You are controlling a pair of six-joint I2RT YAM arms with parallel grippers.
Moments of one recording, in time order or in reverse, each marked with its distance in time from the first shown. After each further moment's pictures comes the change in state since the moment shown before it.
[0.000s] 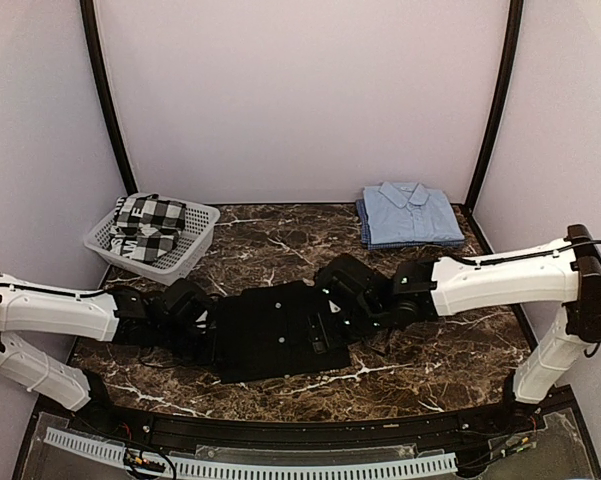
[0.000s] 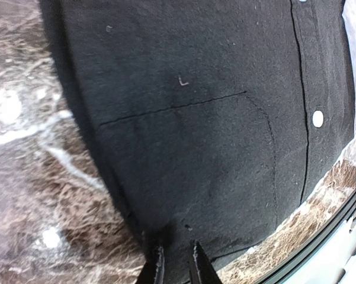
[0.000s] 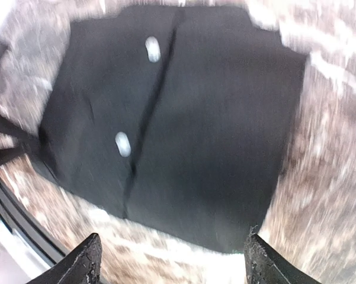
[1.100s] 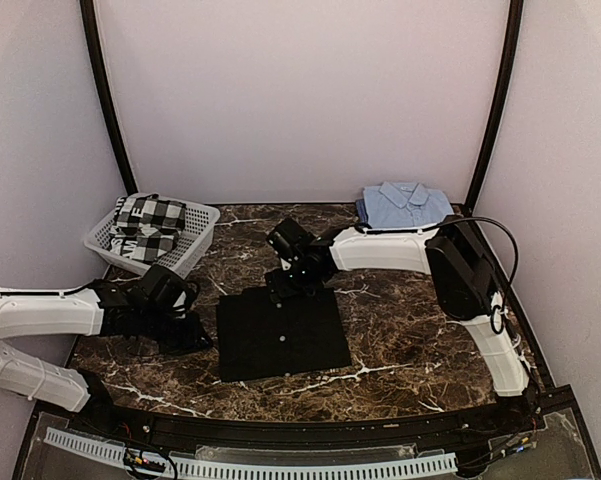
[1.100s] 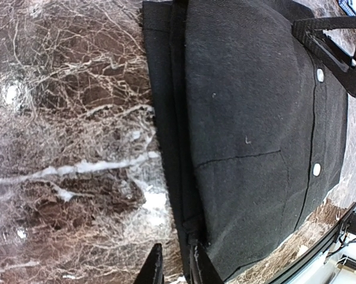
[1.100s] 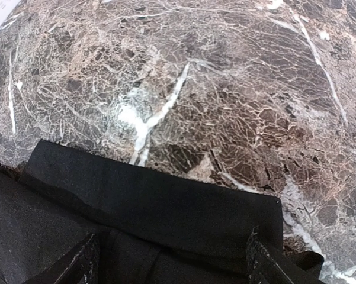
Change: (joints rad) left arm 0.198 -0.108 -0.040 -0.026 0.044 -0.001; right arm -0.253 0.721 0.751 -0.040 -0.052 -0.239
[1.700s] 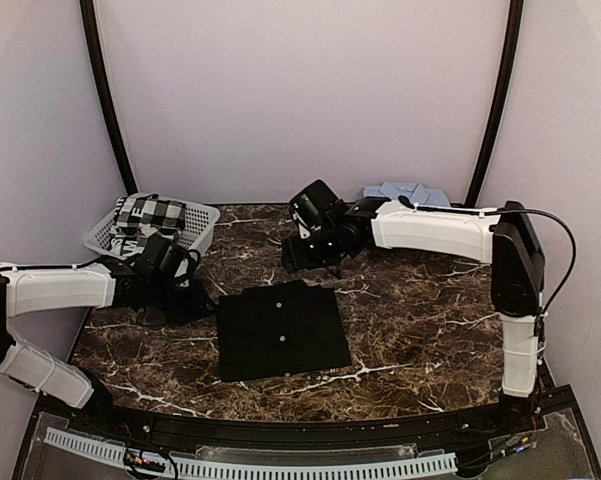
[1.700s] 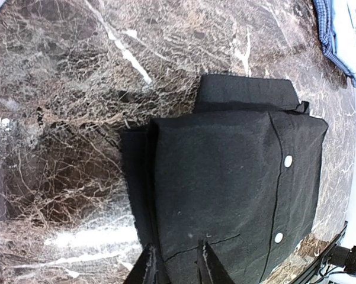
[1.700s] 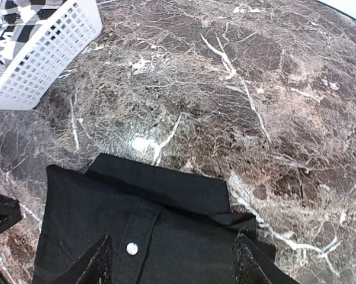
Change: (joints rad) left arm 0.145 0.152 0.156 0.082 0.019 0.091; right arm -0.018 -0.280 -0.129 -0.001 0.013 -0.018
